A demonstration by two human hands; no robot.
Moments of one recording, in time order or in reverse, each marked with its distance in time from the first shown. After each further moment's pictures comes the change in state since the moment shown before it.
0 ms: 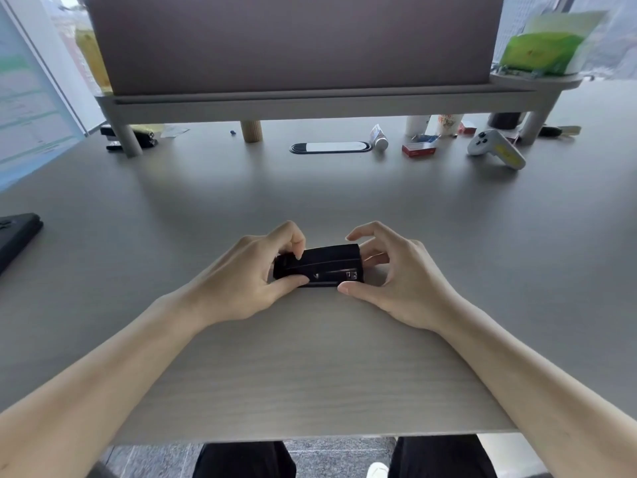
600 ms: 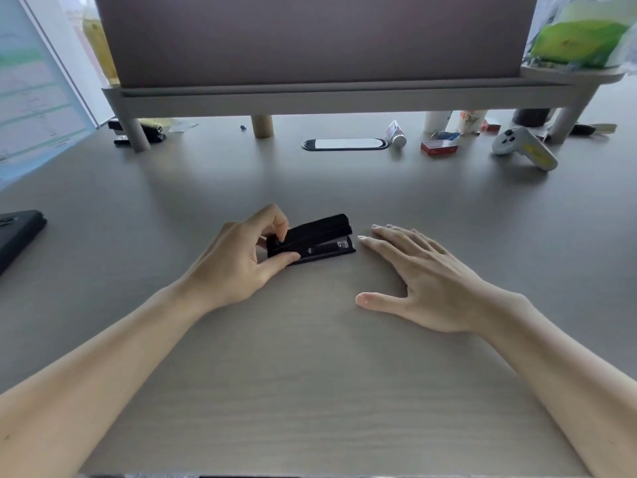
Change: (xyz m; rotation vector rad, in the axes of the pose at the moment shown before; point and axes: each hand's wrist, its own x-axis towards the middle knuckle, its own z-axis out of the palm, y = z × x) left_hand 0.012 -0.031 -0.008 0.003 0.222 -0.108; right_hand 0.023 0.013 -0.013 -0.606 -0.356 -0.005
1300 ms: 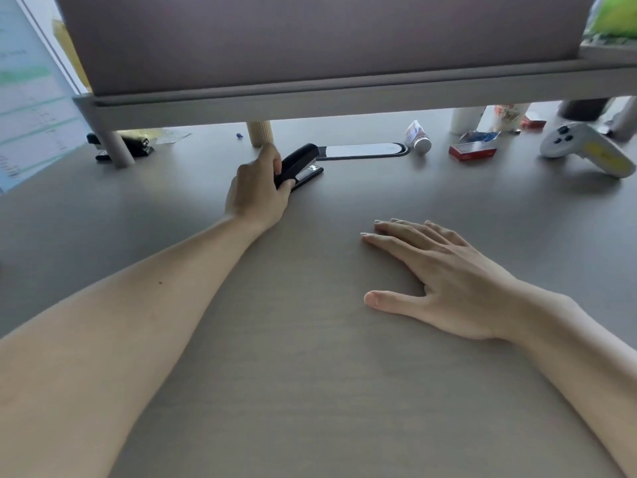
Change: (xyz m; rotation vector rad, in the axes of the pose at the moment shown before) left_hand 0.181 -0.096 0.051 0.251 0.260 -0.251; right_hand 0.080 0.037 -0.005 -0.002 -0.004 -0.049
